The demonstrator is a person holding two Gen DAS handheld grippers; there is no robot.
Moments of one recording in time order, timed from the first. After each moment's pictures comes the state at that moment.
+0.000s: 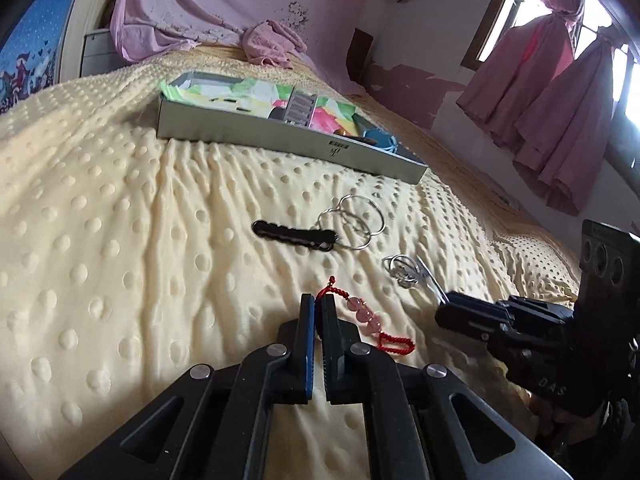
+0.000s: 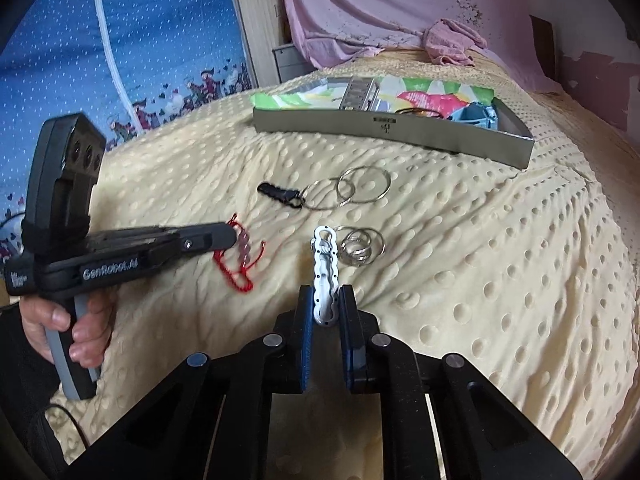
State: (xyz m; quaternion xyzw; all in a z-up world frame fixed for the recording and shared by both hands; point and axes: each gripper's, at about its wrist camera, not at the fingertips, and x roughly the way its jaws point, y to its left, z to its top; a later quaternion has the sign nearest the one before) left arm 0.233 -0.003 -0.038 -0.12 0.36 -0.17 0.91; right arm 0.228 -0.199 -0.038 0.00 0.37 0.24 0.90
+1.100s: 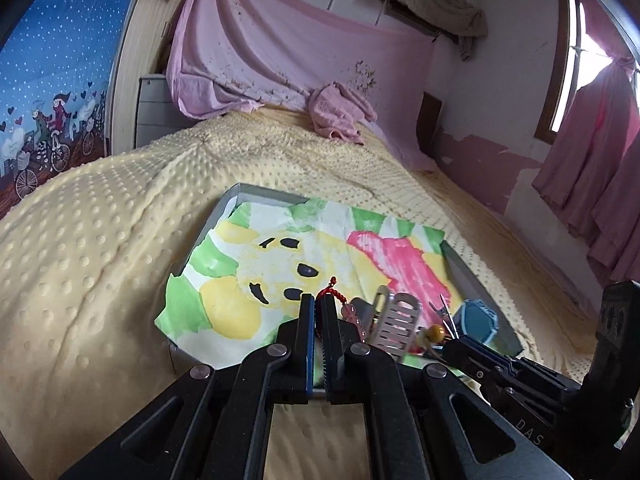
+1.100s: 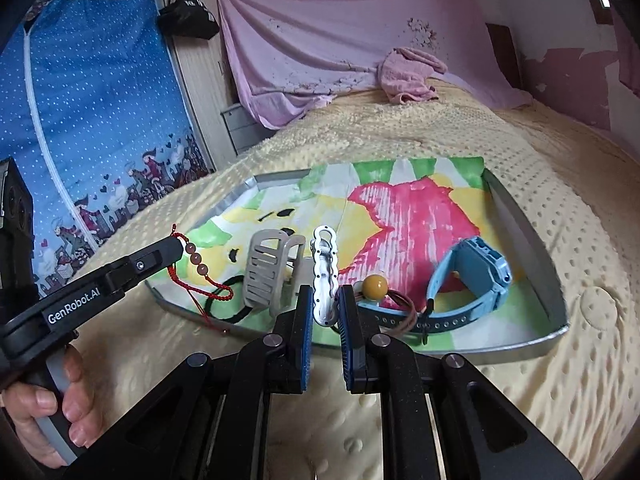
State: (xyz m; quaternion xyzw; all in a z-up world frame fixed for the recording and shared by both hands) left arm 0.404 0.018 0.019 -0.14 0.29 -0.03 0.95; right arm 0.422 -0.171 -0.012 0.06 0.34 0.18 0.92
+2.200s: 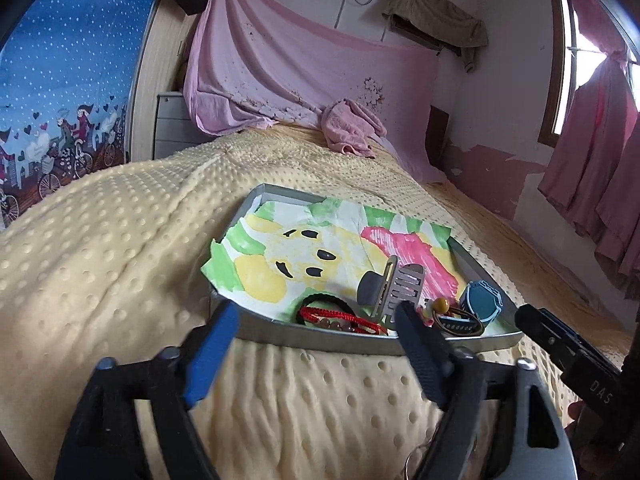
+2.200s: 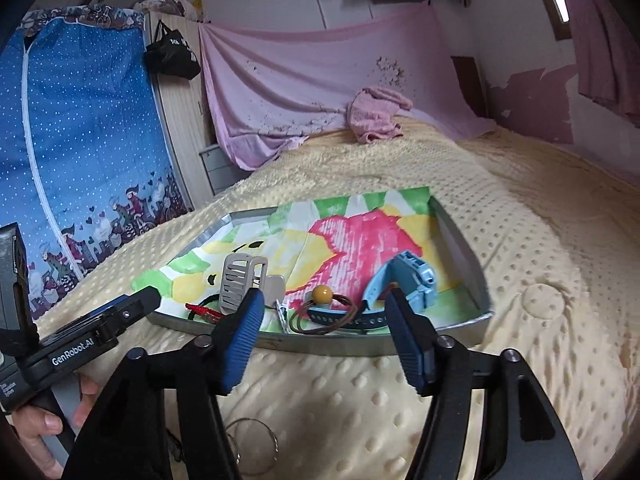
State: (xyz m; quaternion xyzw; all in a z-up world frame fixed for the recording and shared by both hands) left arm 0.348 0.018 0.009 -0.12 0.25 0.00 0.96; right arm 0.363 -0.218 0.003 0.08 0.24 0.12 0.96
